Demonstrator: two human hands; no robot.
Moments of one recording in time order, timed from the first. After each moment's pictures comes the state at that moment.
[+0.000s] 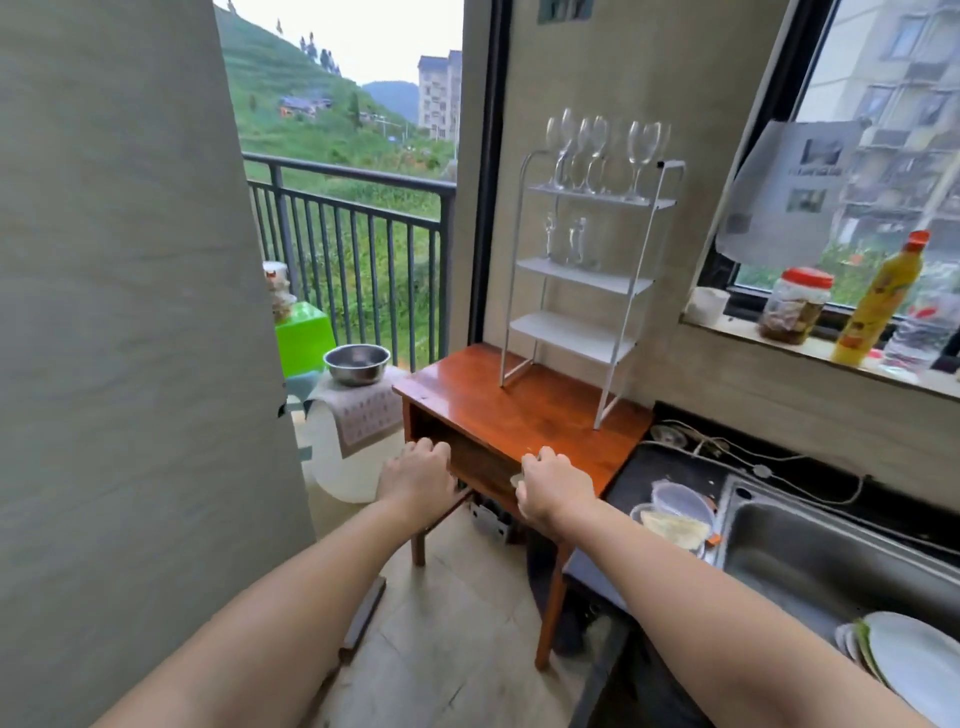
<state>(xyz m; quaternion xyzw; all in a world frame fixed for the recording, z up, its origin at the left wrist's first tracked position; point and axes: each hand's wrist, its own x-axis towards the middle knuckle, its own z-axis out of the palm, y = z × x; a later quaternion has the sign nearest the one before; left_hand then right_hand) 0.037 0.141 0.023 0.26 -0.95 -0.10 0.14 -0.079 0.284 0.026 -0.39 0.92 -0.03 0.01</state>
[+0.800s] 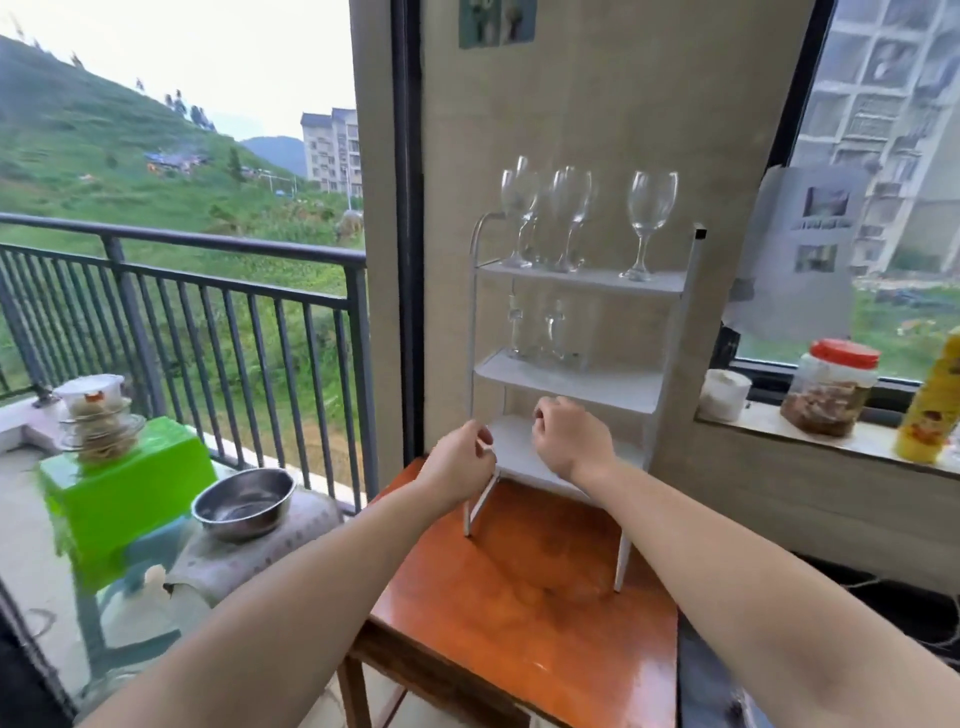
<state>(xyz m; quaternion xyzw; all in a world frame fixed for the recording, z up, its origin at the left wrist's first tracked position) -0.315 -0.055 0.109 0.10 -0.91 -0.35 0.17 -0.406 0.081 0.125 -0.28 0.93 -0.18 -0.16</state>
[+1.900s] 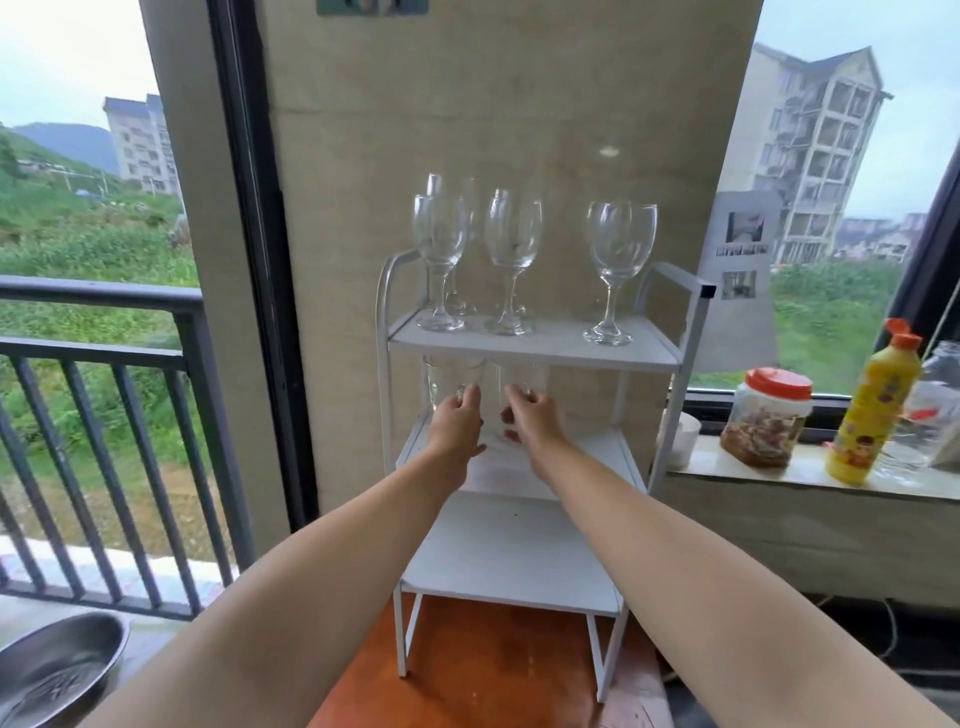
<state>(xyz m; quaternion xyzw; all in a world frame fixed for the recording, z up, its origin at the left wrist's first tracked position) -0.551 -0.069 0.173 0.11 -0.68 -0.72 0.08 -0.574 0.022 0.178 0.00 0.72 -0.69 -0.07</state>
